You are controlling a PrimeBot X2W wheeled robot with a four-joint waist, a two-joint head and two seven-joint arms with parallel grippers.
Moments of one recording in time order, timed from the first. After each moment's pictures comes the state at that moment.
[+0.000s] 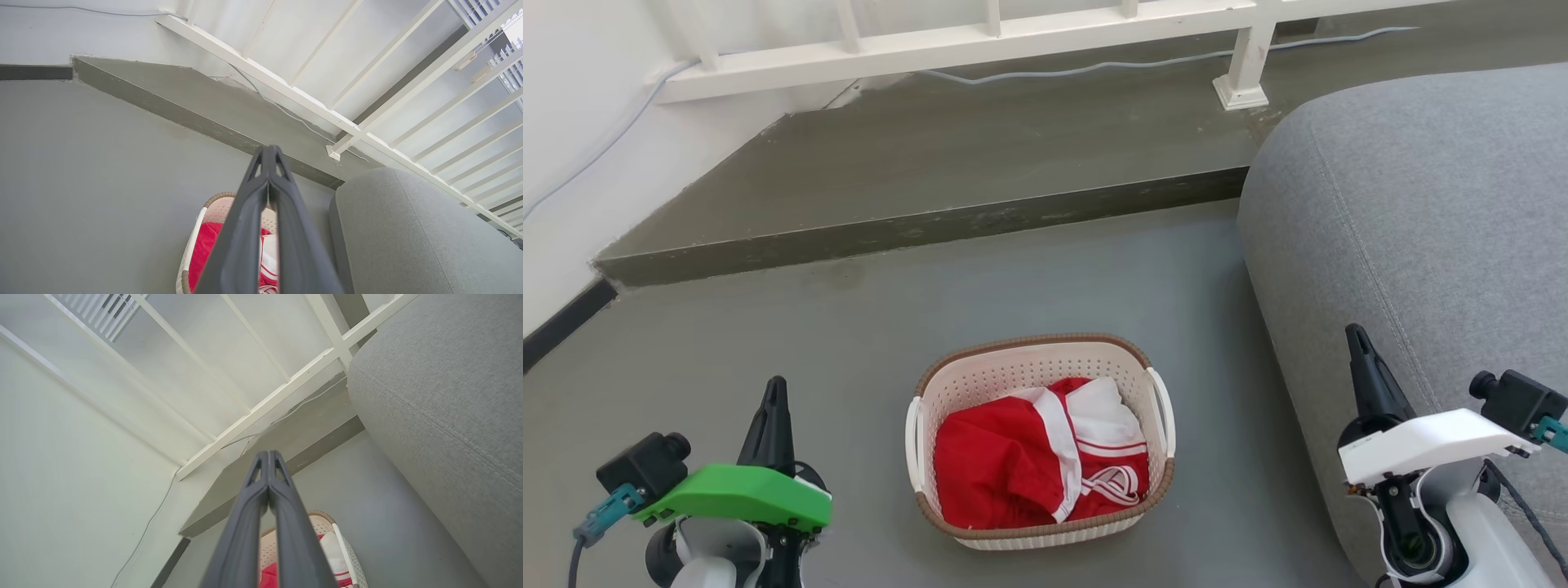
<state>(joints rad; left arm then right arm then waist) -0.08 0.04 -0.10 0.25 -0.76 -0.03 -0.14 -0.03 -0.13 0.18 0.19 0.79 0.02 -0.17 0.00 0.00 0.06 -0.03</state>
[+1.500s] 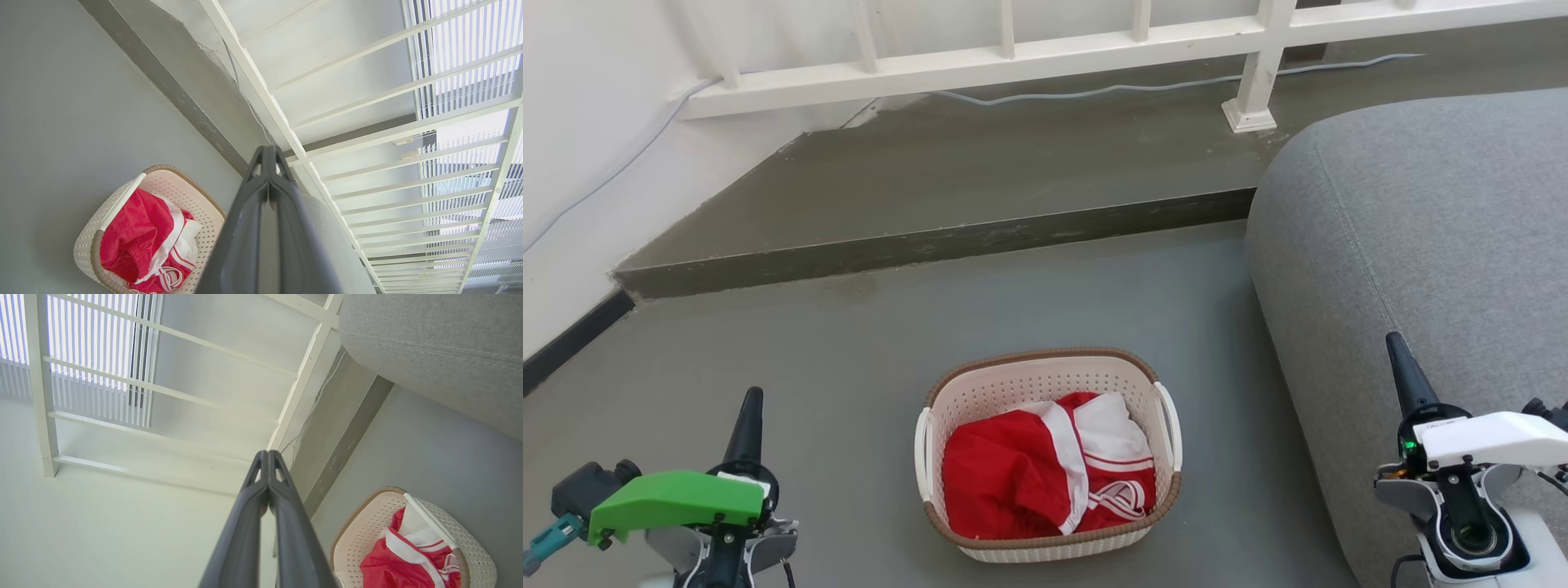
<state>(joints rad) -0.08 0.04 0.00 0.27 -1.25 -0.09 0.00 -0.03 -0.10 0.03 0.23 1.30 0.07 -0.03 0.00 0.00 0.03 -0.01</state>
